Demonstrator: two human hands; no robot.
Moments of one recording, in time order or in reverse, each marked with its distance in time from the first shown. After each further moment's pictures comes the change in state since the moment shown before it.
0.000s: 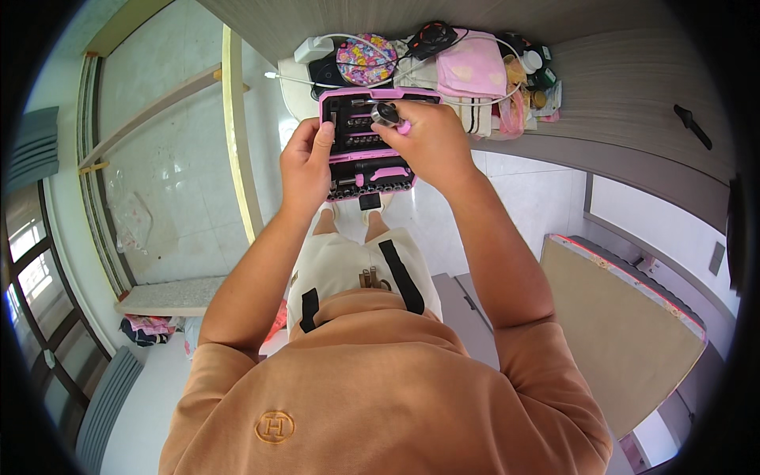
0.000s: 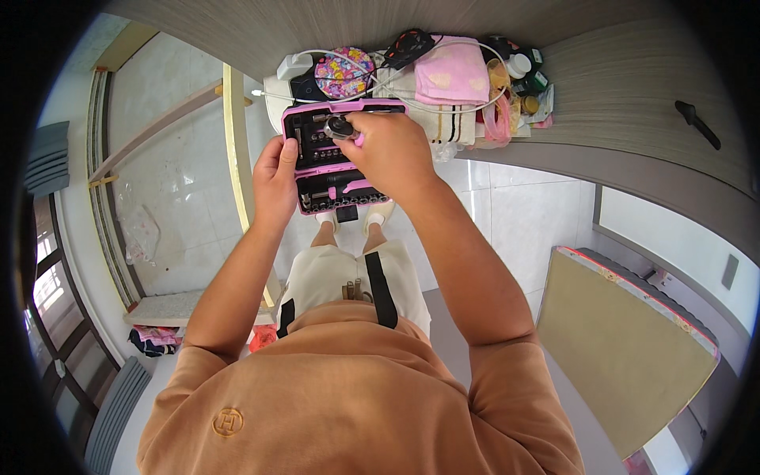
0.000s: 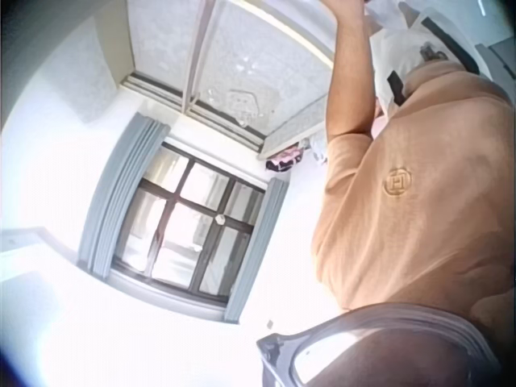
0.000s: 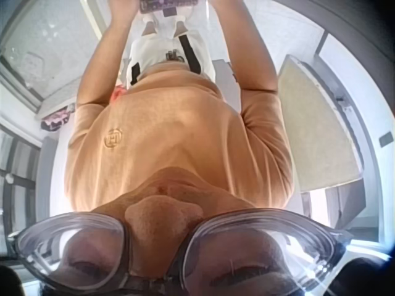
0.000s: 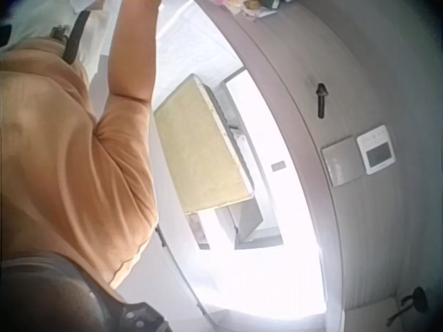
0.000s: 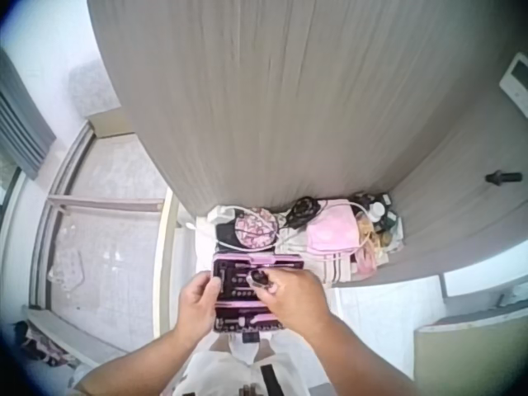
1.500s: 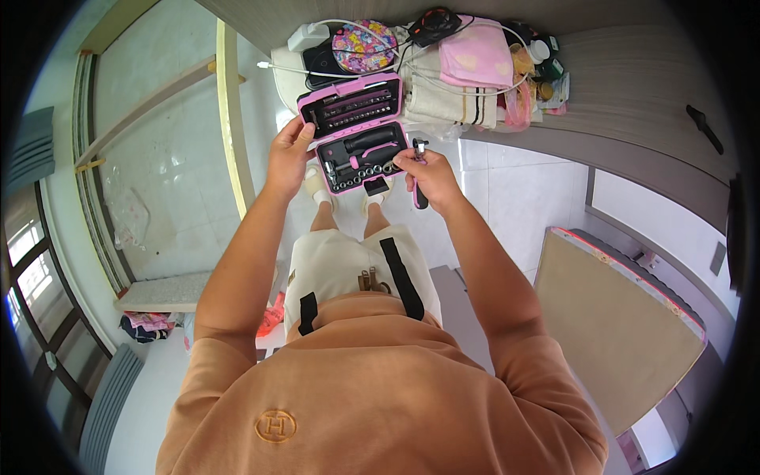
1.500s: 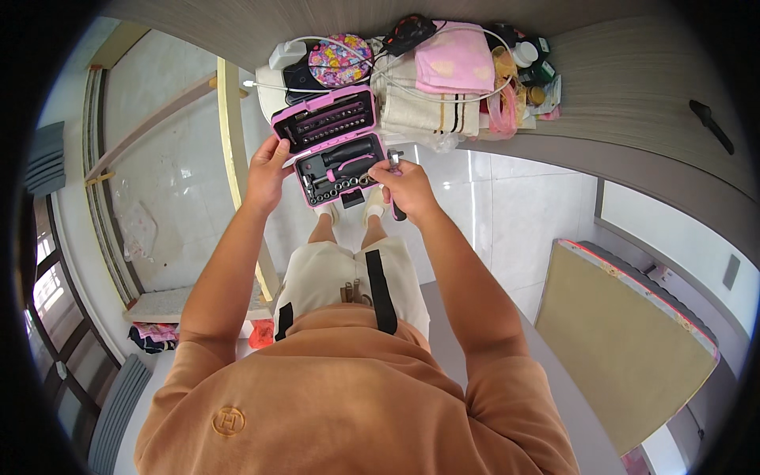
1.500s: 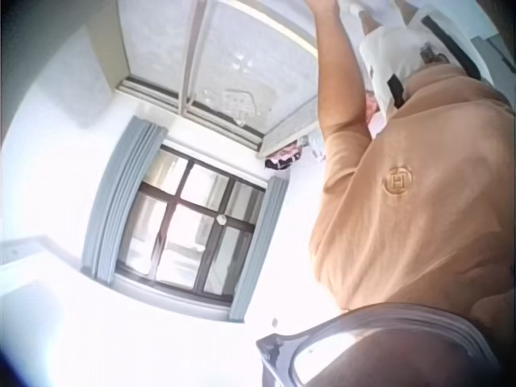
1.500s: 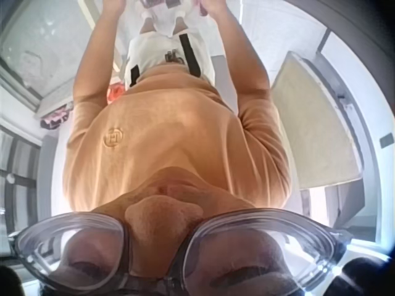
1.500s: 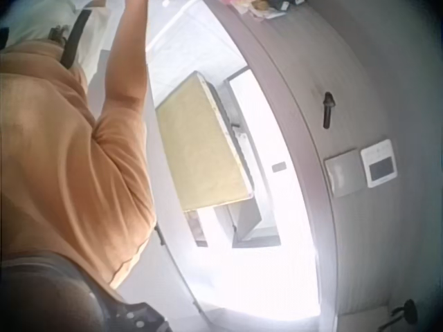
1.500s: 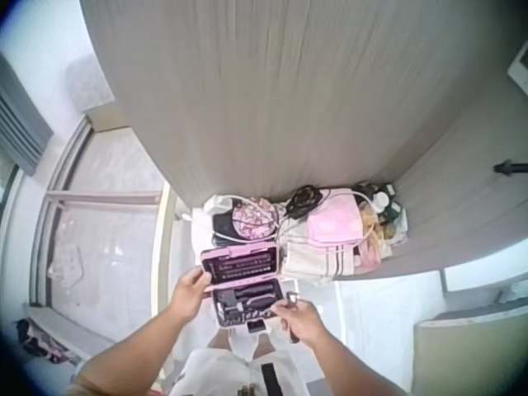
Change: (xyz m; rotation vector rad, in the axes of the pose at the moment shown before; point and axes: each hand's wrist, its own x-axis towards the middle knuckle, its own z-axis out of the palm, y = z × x) left_hand 0.020 -0.069 -0.043 -0.094 -0.107 -0.317; right_hand -0.070 0.085 0.079 0.969 -0.140 0.765
